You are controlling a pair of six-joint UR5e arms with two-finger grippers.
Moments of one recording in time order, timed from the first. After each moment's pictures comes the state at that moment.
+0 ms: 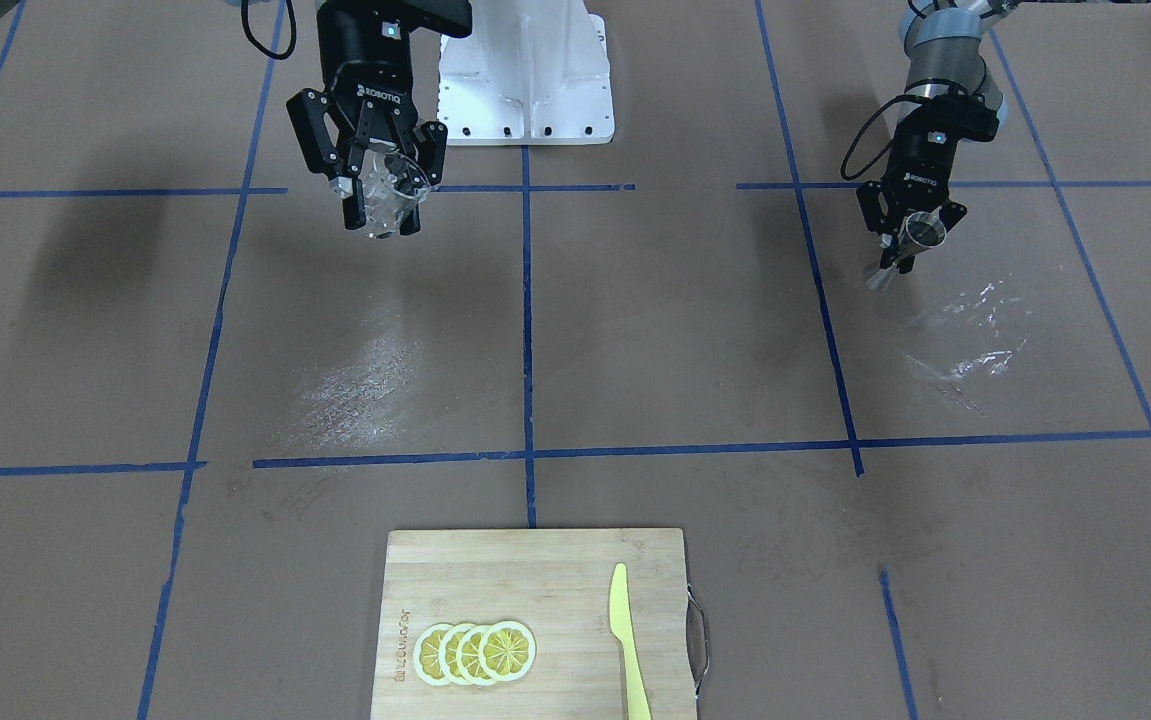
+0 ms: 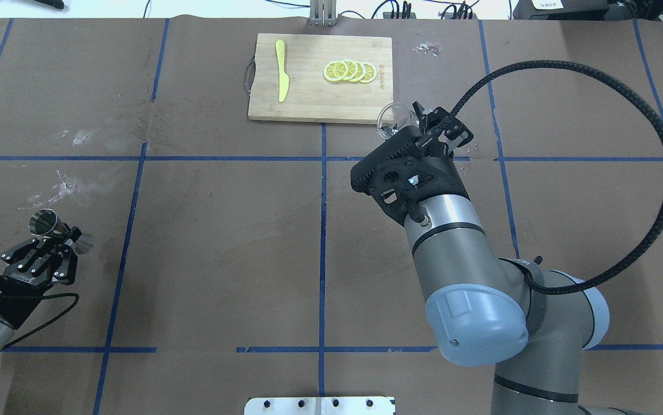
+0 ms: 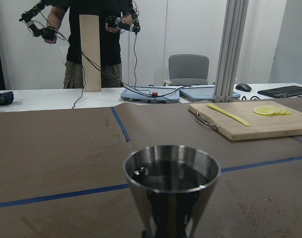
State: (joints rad) left arm -0.11 -1.41 -1.52 -3.34 -0.53 -0.81; right arm 0.28 -1.13 2.10 -1.35 0.63 0.36
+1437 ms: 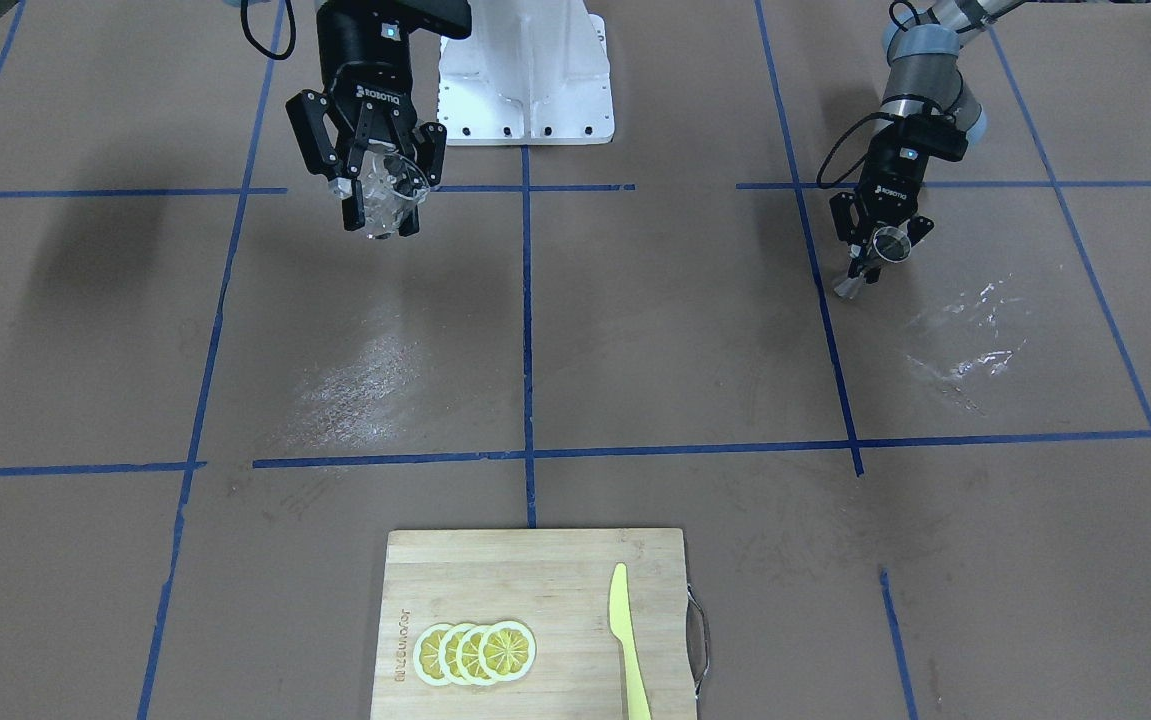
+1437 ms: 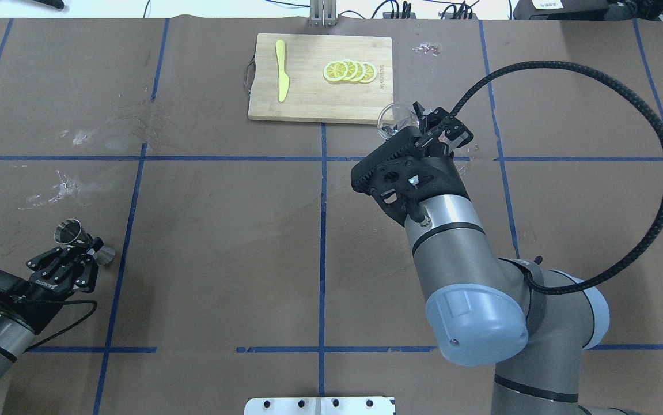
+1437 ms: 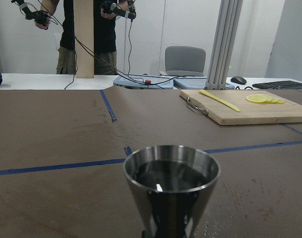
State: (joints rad) left arm -0.10 -1.46 -1.47 -3.33 -0.59 -0.86; right arm 0.28 -1.13 2.10 -1.35 0.63 0.36
